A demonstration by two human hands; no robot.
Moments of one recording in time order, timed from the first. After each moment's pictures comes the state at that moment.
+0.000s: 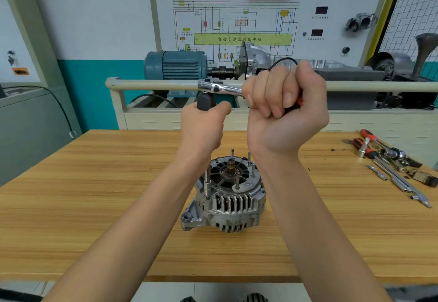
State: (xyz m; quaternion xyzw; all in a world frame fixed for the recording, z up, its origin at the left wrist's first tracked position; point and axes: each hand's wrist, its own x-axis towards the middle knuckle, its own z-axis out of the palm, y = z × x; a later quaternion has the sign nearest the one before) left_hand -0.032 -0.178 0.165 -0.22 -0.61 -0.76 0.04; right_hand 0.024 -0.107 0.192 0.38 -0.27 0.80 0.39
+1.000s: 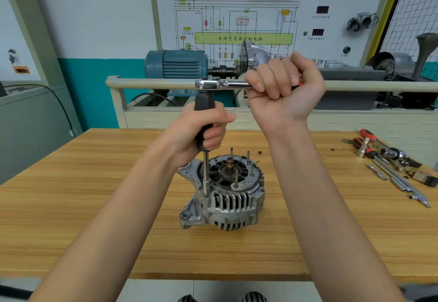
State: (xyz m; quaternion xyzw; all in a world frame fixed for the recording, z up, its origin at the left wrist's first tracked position) left_hand -0.049 -0.206 0.168 -0.42 -0.56 -0.69 -0.20; right_hand 0.006 -0.072 0.206 0.30 -0.19 0.91 0.20
